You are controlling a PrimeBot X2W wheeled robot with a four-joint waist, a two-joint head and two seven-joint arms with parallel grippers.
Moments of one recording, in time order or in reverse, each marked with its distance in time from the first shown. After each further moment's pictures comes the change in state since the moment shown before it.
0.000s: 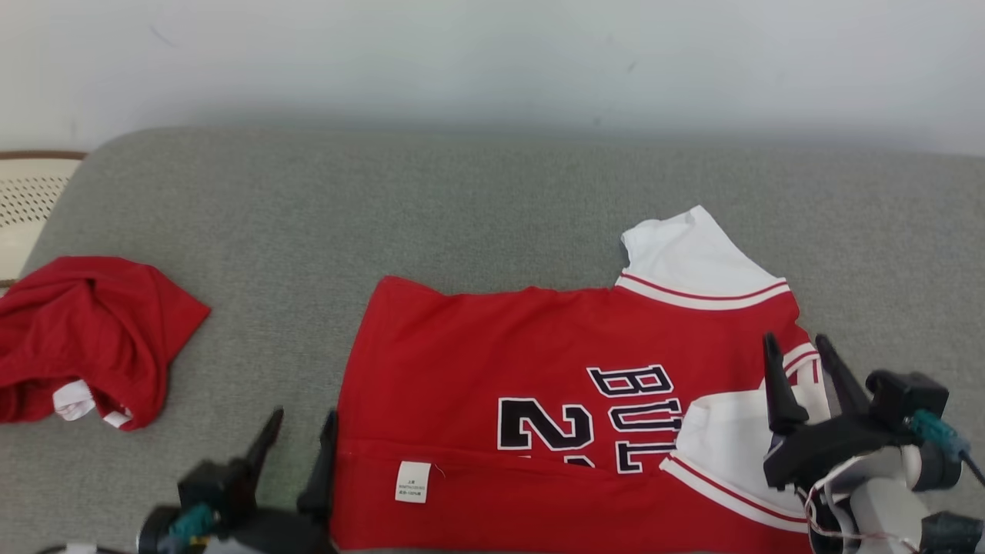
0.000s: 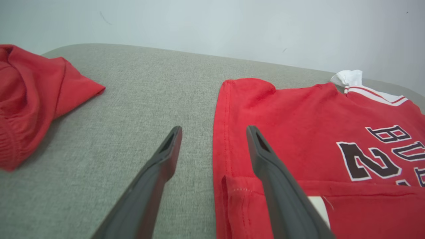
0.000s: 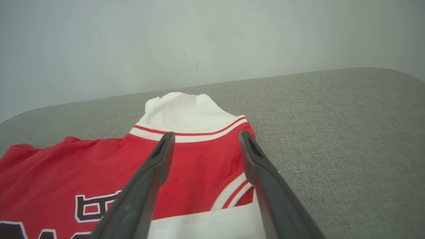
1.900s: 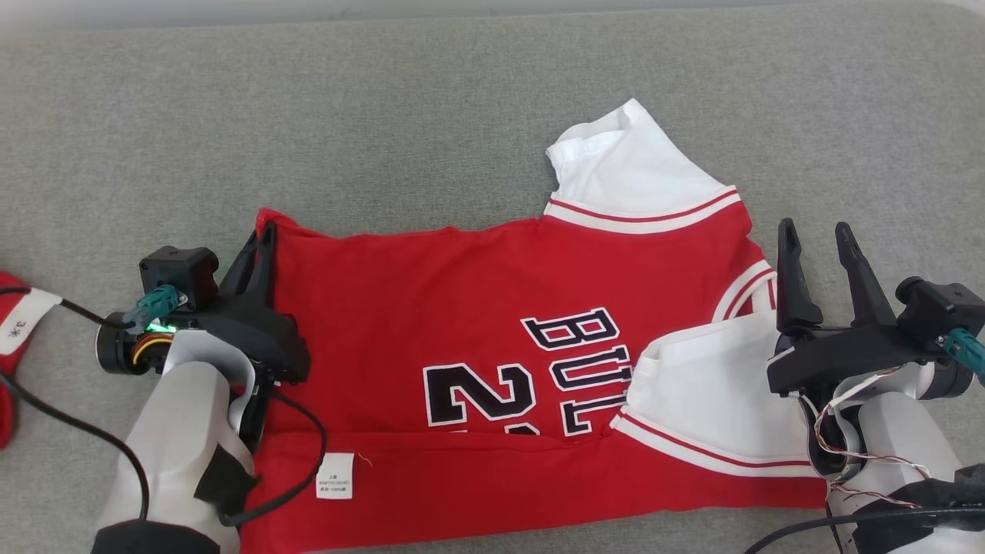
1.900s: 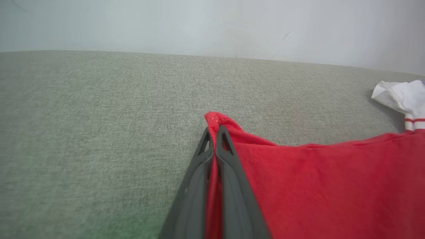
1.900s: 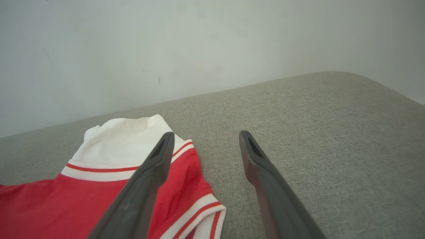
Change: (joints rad) left arm -0.607 0.016 0.030 0.481 0.027 -0.006 0.000; right arm -0.146 0.021 -0.044 -0.120 0.011 0.000 0.000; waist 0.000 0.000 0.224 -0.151
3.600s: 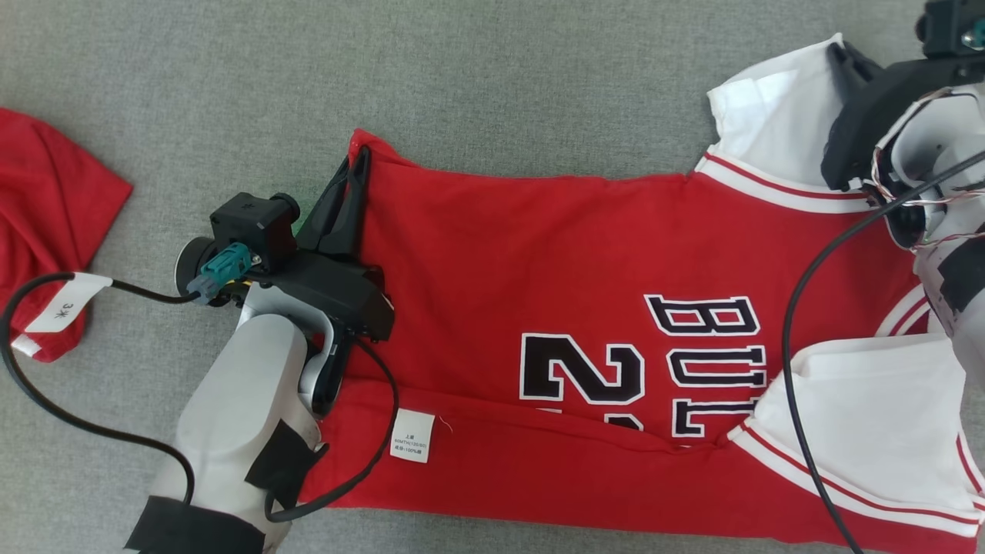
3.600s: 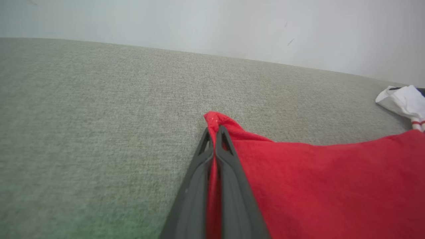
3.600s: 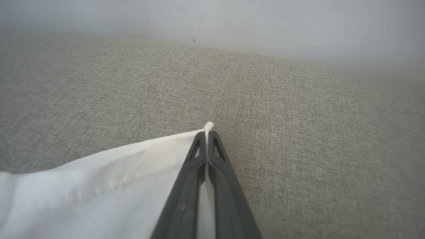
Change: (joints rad) left arm -0.005 -0.020 -0.299 -0.270 -0.229 0.088 -0.001; right arm -0.754 -0.218 0.696 0.643 0.390 0.000 0.264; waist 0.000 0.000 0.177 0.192
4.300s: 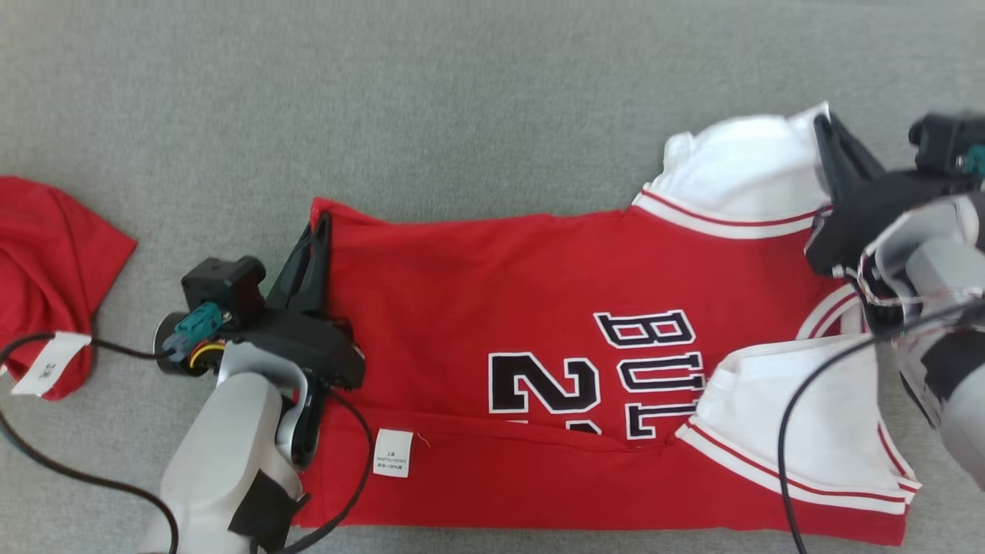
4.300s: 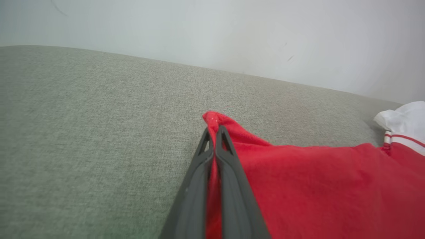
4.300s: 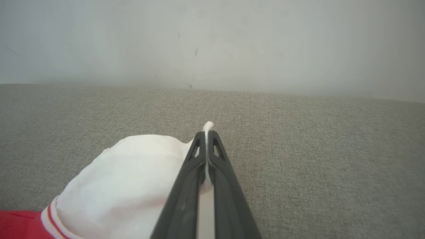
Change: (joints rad) left arm 0.117 0.003 0.104 0.001 0.010 -0.003 0.000; right arm 0.199 -0.048 0.070 -0.123 0.154 0.000 -0.256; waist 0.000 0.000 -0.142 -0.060
